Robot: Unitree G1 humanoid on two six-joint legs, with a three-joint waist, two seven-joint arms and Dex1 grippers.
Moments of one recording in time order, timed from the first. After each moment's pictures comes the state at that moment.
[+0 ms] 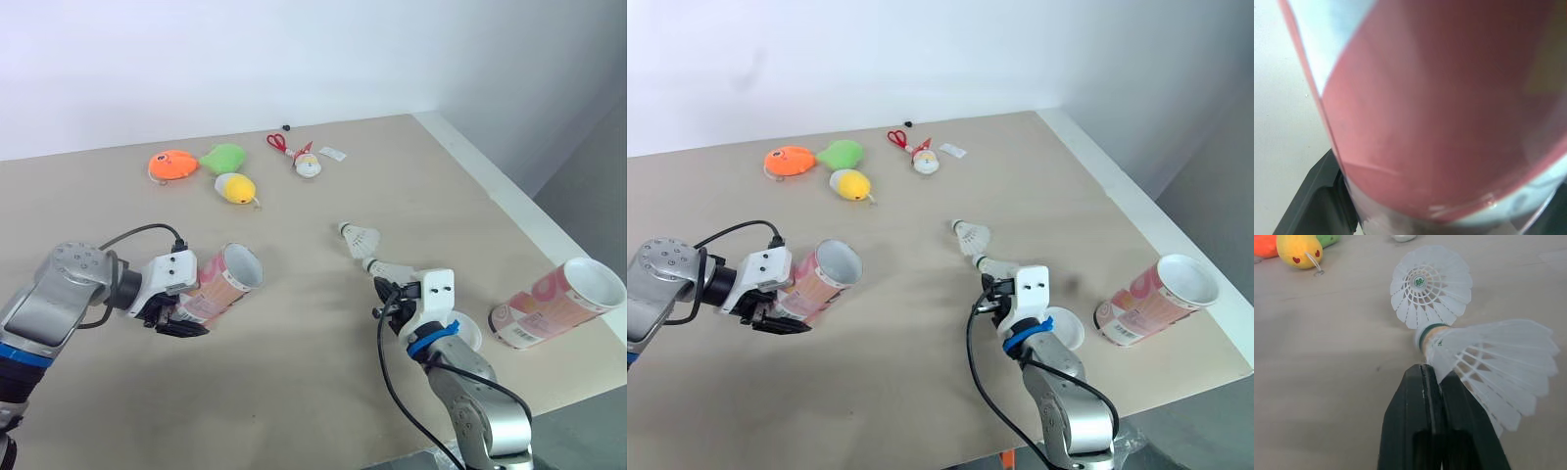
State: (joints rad) left arm -0.41 1.01 -0.18 -0.12 -0.18 0.51 -1.36; right arm 0.05 -0.15 -0.05 -0.51 0.30 0.57 0.21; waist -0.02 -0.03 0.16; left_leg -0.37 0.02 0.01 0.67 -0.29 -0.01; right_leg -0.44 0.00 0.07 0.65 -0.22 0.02
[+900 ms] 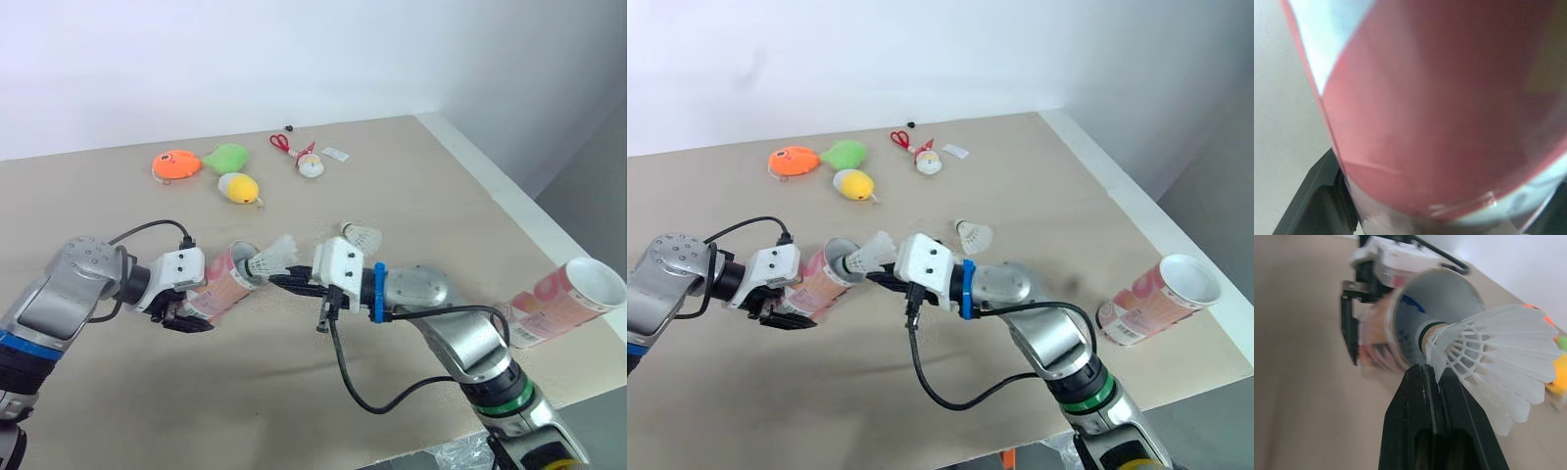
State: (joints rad) left arm -0.46 0.99 -0.22 -0.09 -0.14 0.51 -1.35; right arm -0.53 -0.44 0.41 -0.39 0.23 0.41 0.81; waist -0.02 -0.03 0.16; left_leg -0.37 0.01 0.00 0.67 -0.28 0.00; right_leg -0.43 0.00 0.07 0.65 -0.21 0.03
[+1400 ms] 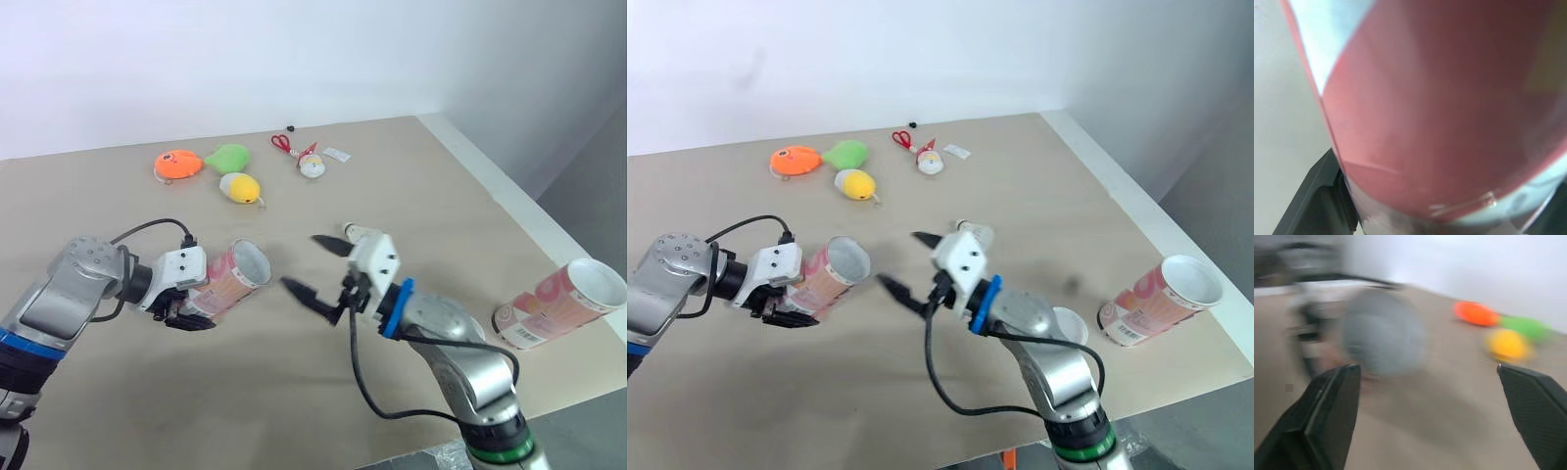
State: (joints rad) left arm -0.47 0.98 -0.22 -0.10 -0.13 0.51 -1.34; right arm -0.17 -0.31 0.15 -0.51 0.20 0.40 0.48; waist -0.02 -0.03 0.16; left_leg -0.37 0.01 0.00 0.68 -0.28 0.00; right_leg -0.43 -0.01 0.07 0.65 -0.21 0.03
